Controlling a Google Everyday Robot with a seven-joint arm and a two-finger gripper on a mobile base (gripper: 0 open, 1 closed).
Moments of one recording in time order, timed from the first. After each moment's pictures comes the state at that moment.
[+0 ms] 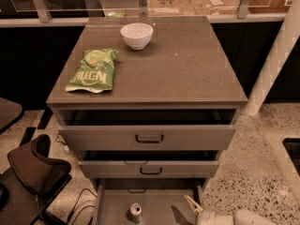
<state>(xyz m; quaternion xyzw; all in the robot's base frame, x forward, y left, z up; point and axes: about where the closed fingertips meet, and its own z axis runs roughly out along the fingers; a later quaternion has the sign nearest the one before) 0.385 -0.132 0.291 -0.52 0.67 0.30 0.44</state>
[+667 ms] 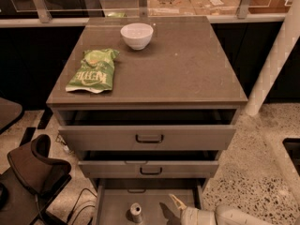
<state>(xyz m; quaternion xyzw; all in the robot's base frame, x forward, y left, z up) 0.406 -0.069 0.258 -0.53 0.64 0.33 0.44</state>
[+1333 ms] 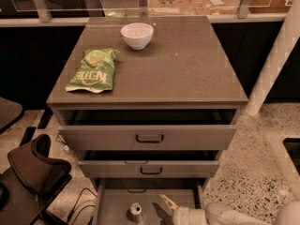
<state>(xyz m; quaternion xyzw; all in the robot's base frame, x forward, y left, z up) 0.404 -0.035 0.243 -0.53 0.62 0.37 0.45</state>
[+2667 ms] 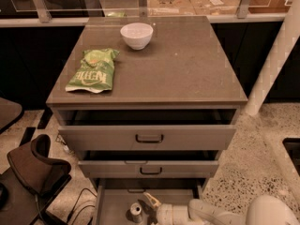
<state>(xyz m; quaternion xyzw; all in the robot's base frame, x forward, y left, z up) 0.422 0.040 0.226 -0.53 0.56 0.42 0.47</state>
